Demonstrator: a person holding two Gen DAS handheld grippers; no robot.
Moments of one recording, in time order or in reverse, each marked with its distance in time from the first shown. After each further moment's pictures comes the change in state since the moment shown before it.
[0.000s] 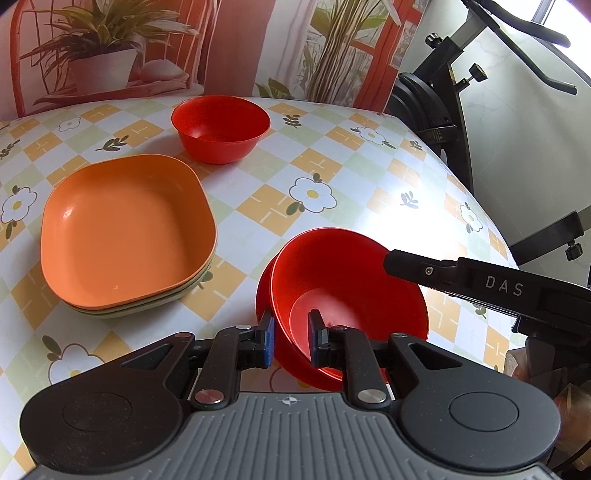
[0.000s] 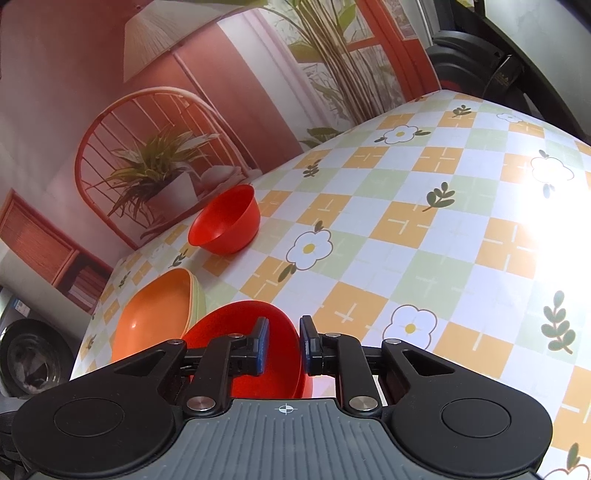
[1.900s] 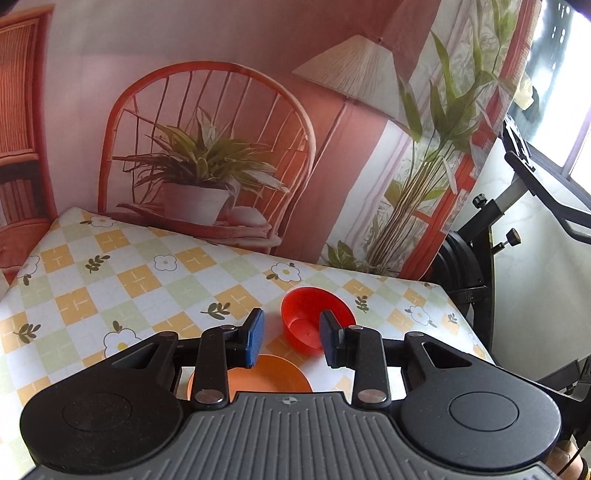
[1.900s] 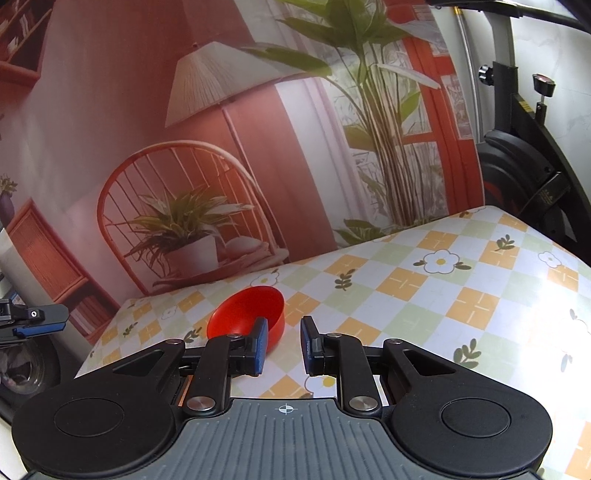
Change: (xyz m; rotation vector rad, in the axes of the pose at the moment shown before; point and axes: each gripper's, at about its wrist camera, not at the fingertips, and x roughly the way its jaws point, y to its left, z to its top) left arm -0.108 0.086 0.098 -0.162 -0.361 0.081; right arm 0.009 0.038 0.094 -0.203 -0.158 0.023
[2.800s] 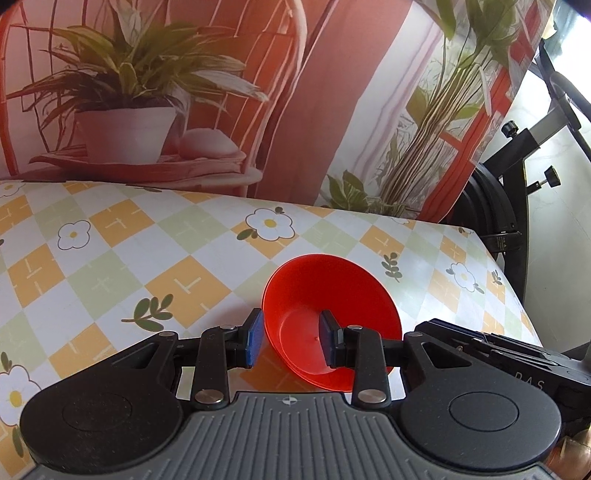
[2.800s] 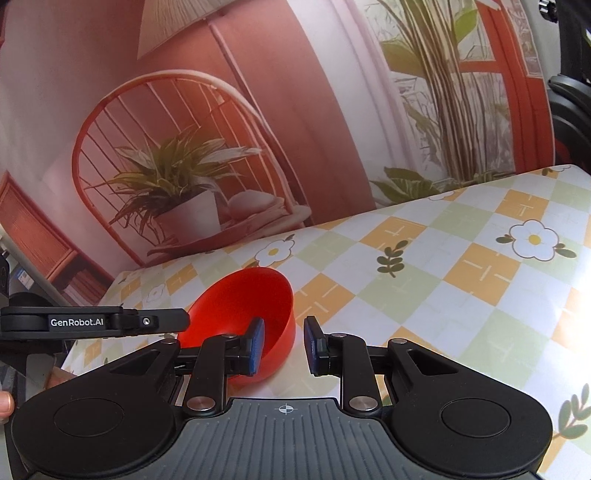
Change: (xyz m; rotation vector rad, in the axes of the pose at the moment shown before) left arm 0.194 -0.009 -0.004 0.059 0.237 -0.038; right arm 0.155 -0.013 0.008 0.006 0.166 0.100
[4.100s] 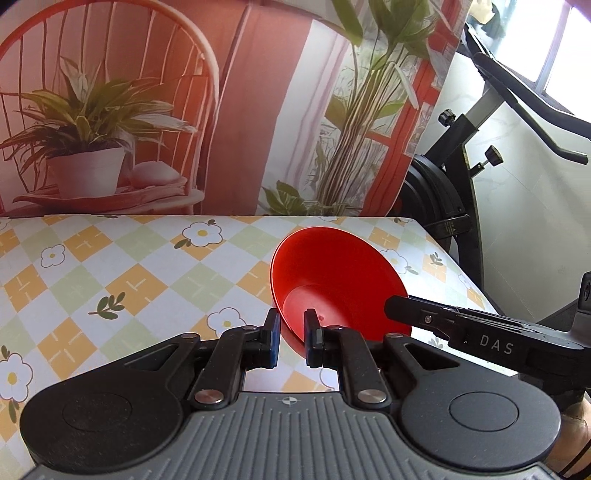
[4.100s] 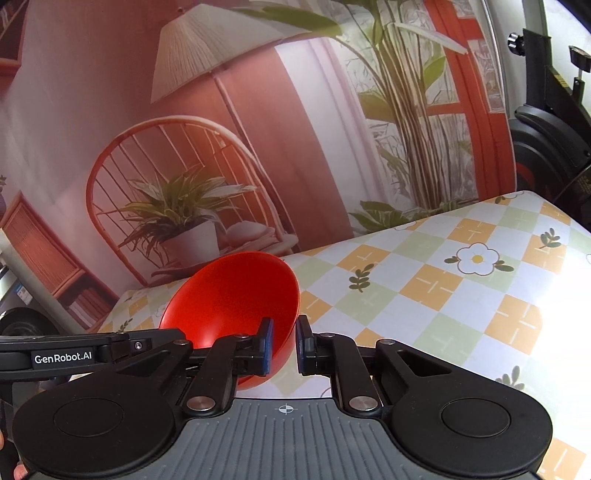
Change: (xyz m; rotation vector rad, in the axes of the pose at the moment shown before) left arm -0.063 -0.068 -0.024 0.119 -0.063 -0.063; right arm -0.090 0.007 -0.005 0.011 -0.099 -0.050
